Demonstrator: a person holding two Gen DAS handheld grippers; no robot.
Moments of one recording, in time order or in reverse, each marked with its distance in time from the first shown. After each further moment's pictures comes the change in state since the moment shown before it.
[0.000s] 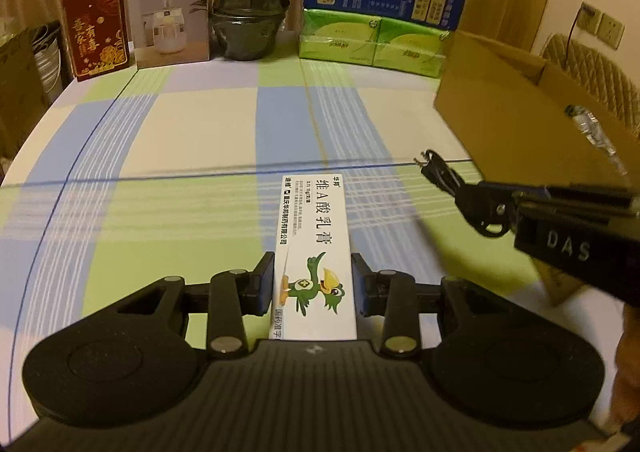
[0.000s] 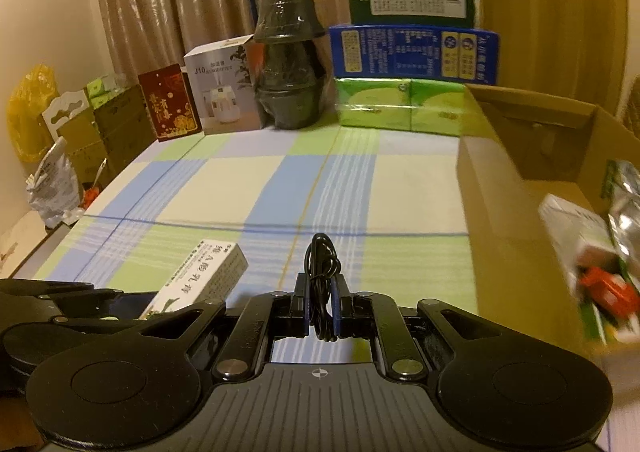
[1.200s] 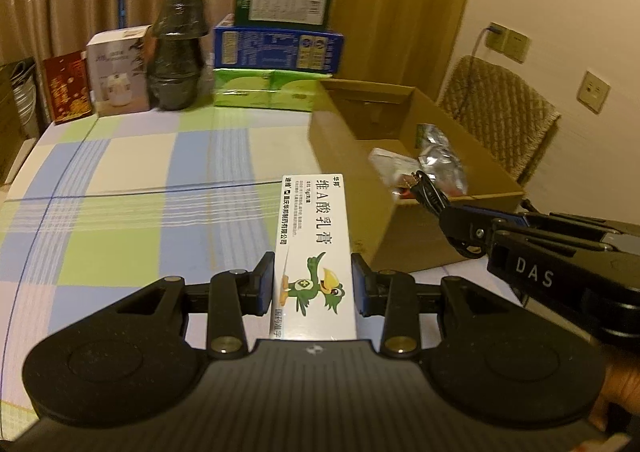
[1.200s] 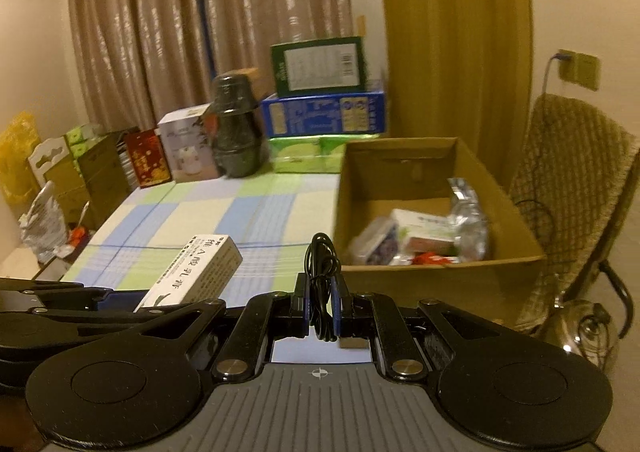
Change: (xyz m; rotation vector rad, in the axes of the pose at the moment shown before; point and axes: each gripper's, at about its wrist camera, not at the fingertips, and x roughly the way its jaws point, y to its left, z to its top) left arm -0.152 -0.132 -0.026 0.056 -0.086 -0.111; right arm -0.195 -0.047 -0.023 0.065 -0.125 -0.115
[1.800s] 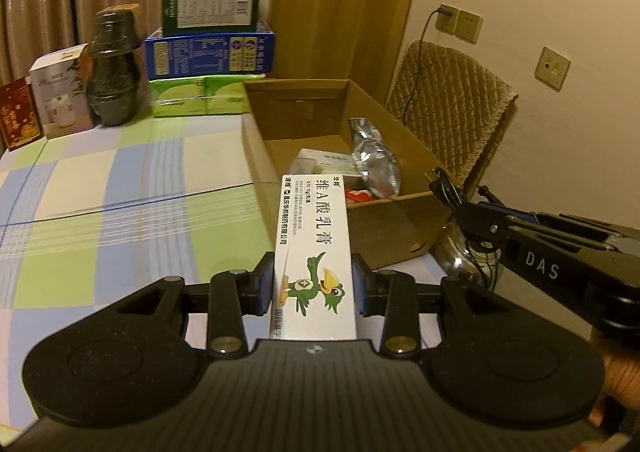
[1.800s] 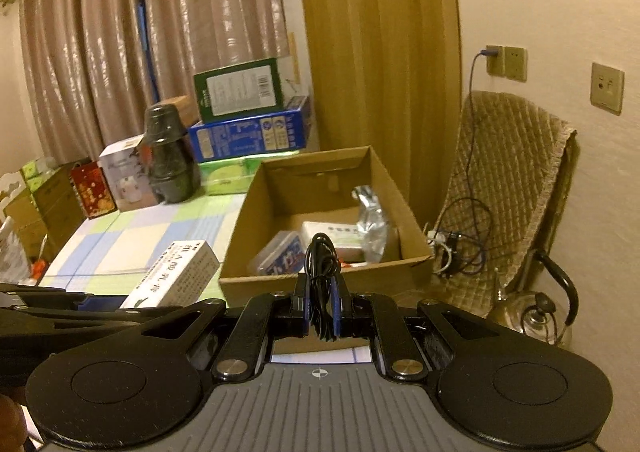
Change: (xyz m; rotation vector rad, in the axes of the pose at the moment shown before) left arm 0.015 -0.076 0.014 0.074 0.024 -0.078; right arm -0.035 -0.076 0.000 0.087 -0.049 -0.119
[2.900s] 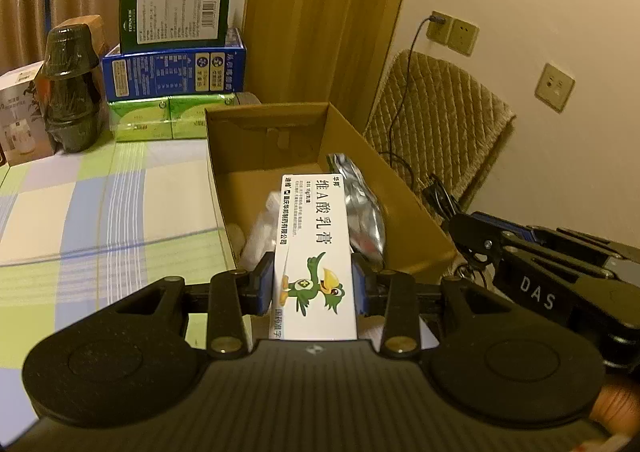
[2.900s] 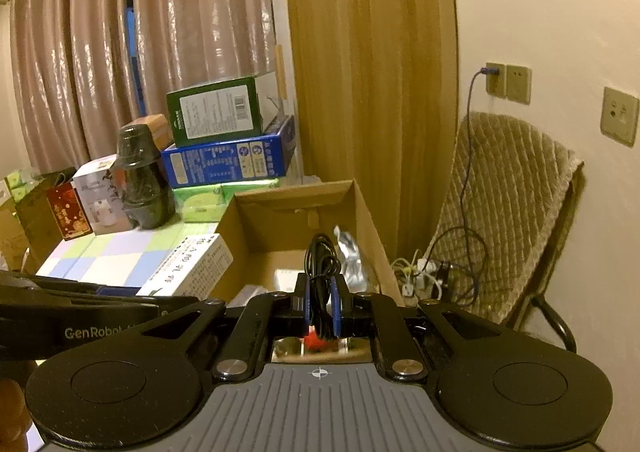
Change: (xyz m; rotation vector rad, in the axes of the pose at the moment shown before) left arm 0.063 -0.013 0.070 -0.007 0.000 -0.047; right arm 0.058 -0.027 0.056 -0.027 -0.028 -0.019
